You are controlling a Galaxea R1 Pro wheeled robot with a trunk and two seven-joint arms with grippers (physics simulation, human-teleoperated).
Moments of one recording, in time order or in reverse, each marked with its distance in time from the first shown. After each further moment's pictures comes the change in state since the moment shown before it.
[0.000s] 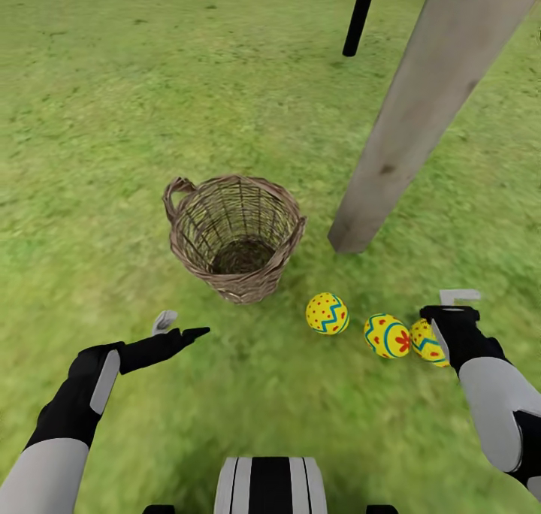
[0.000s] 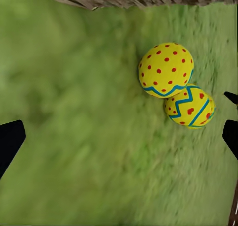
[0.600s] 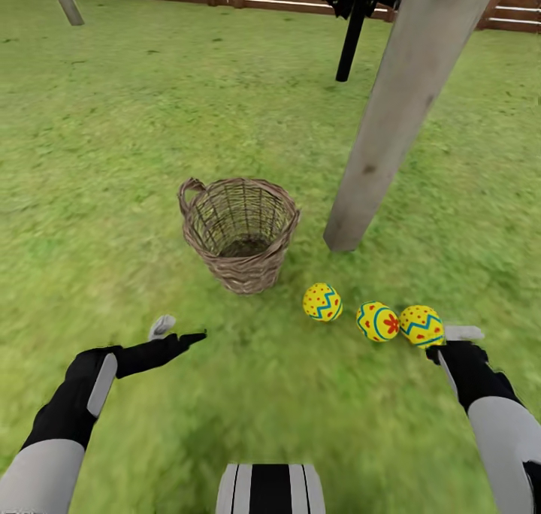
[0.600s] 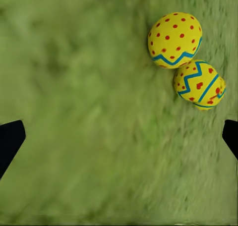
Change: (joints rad) left arm 0.001 0.021 -0.005 0.037 -0.003 0.014 0.046; right arm 0.176 0.000 -0.006 -0.111 -0.001 0.186 0.059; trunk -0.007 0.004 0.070
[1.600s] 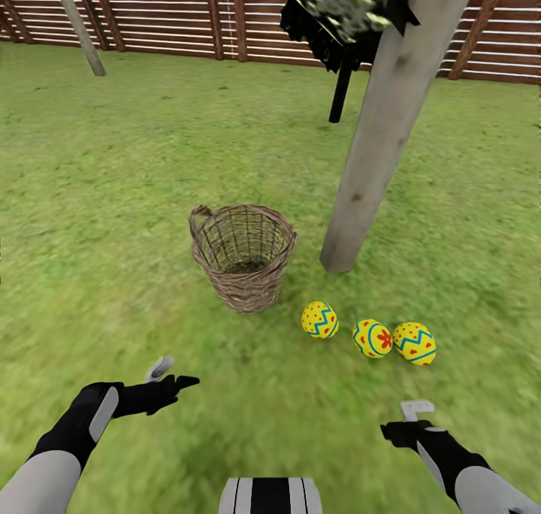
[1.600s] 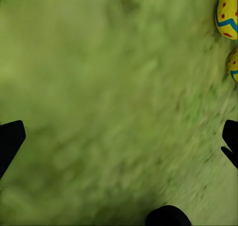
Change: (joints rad) left arm 0.001 0.036 -0.009 0.346 -0.003 -0.061 0.142; right arm 0.170 0.075 0.010 0.373 -0.002 -0.426 0.239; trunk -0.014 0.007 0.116
